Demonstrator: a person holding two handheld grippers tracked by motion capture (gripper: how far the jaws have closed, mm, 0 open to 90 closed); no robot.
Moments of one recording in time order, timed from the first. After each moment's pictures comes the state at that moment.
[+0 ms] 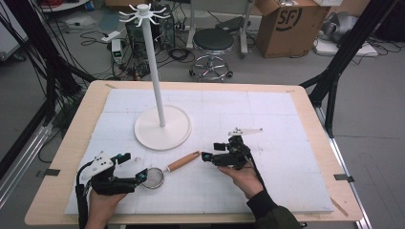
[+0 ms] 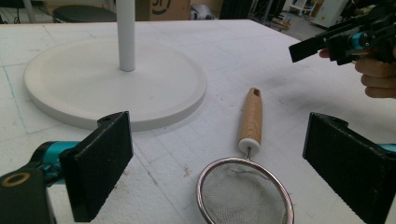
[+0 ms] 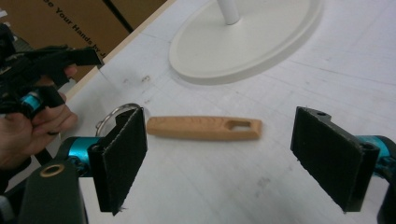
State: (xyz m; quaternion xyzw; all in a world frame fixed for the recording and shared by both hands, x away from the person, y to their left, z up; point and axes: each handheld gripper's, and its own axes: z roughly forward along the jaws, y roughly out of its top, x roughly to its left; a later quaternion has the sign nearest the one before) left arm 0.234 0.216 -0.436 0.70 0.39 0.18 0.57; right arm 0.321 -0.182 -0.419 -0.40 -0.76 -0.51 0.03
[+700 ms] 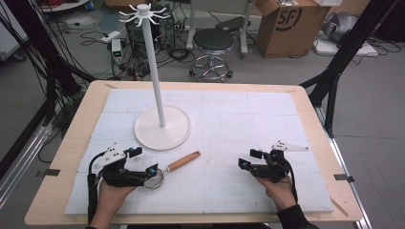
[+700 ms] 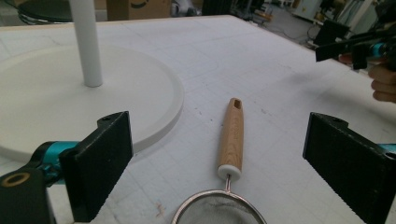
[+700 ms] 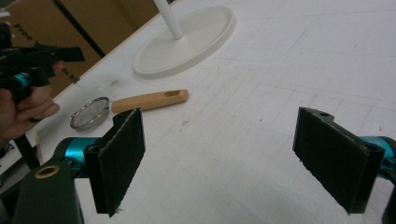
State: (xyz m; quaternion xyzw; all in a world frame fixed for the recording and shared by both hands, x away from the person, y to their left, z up) left arm 0.258 0.183 -0.424 0.73 0.35 0.15 0.56; right arm 0.284 -0.284 -0.429 -0.43 -0.72 -0.55 -0.03
